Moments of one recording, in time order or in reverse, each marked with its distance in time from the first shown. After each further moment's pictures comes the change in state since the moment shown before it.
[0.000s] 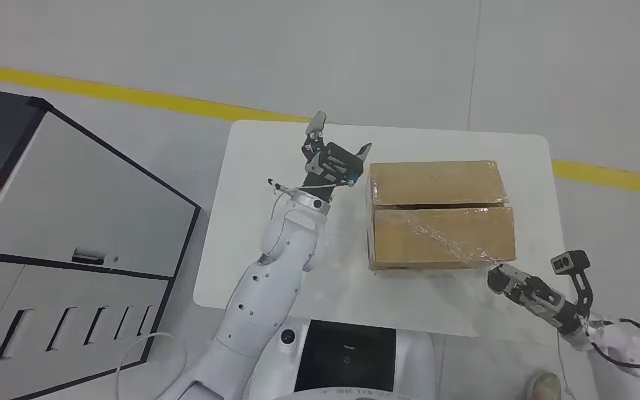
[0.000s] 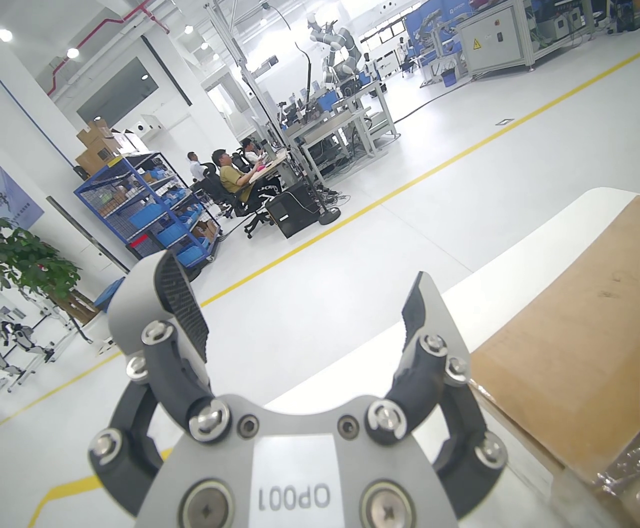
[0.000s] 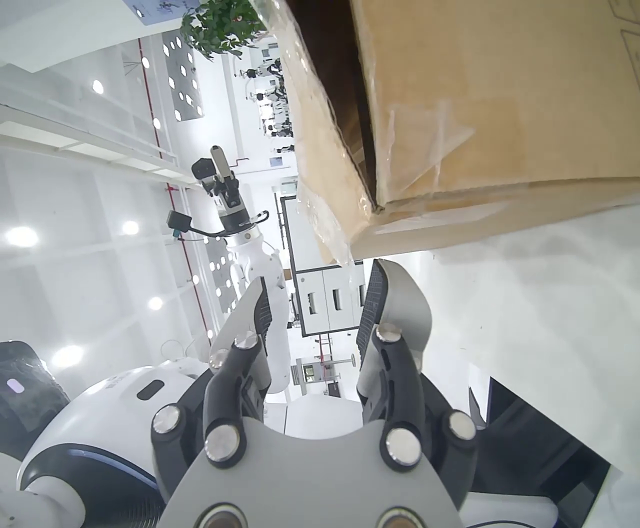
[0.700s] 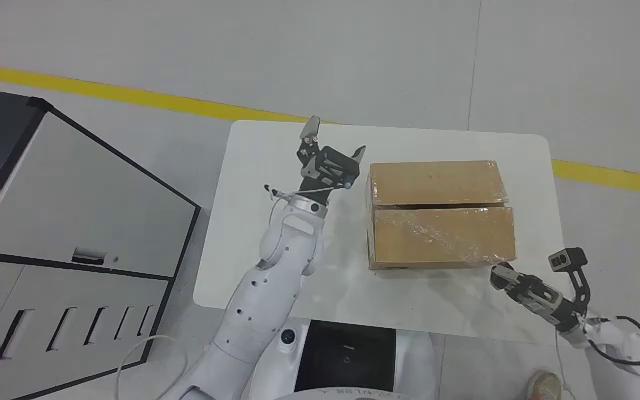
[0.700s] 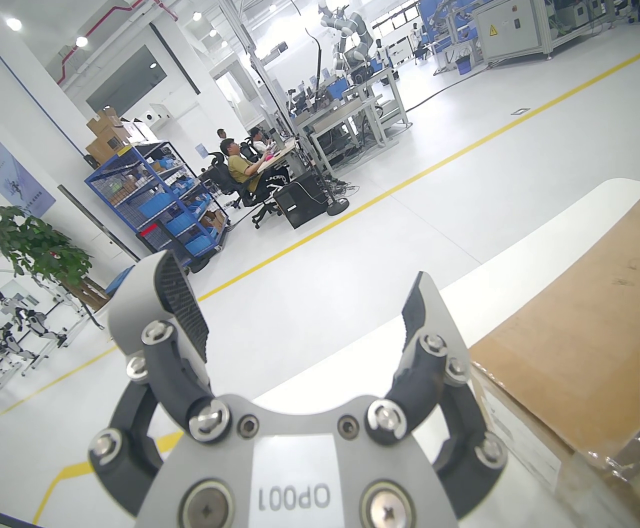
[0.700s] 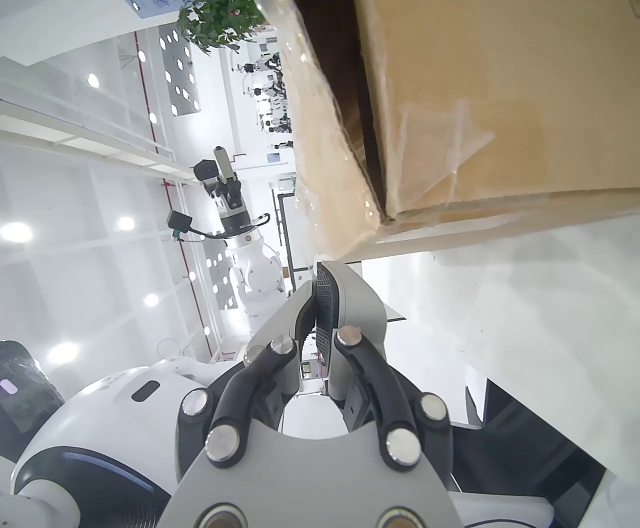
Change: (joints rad) left arm 0.021 0.014 -0.002 -0.016 -0.001 0.041 -0.029; right arm 0.002 -0.003 0.007 -0.024 -0.010 -0.002 -0.004
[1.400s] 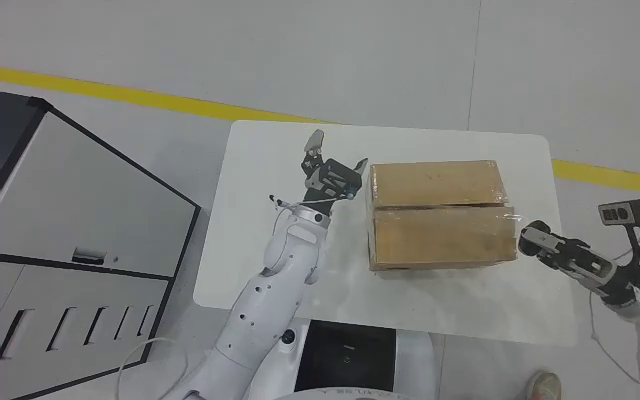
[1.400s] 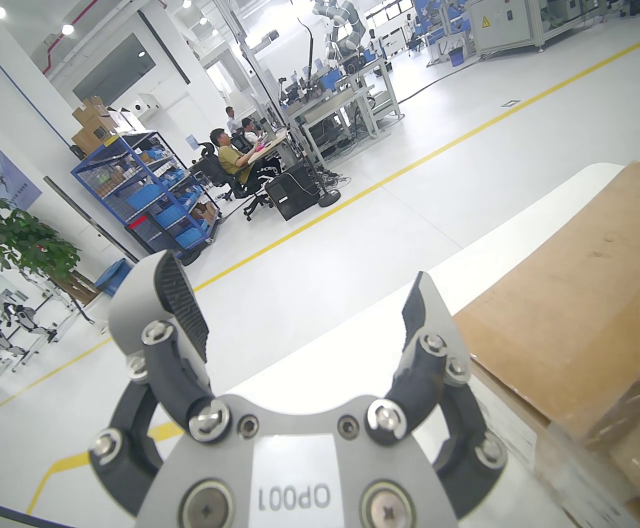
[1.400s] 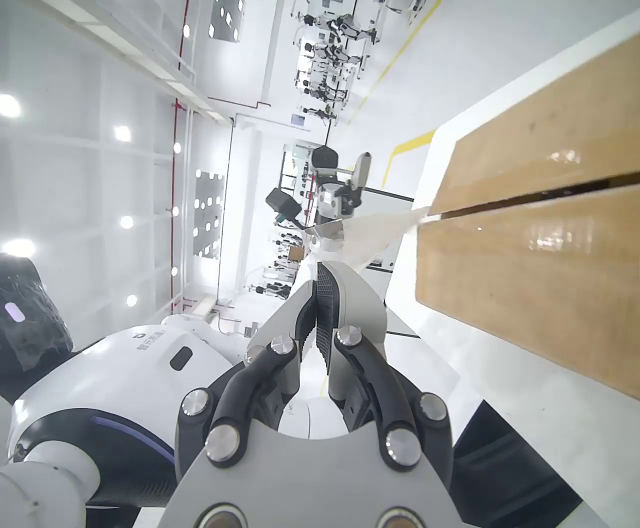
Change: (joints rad) left arm 0.027 0.008 0.033 0.042 -0.014 0.035 0.019; right arm 0.003 0.021 0.216 -0.430 0.007 0.110 0.003
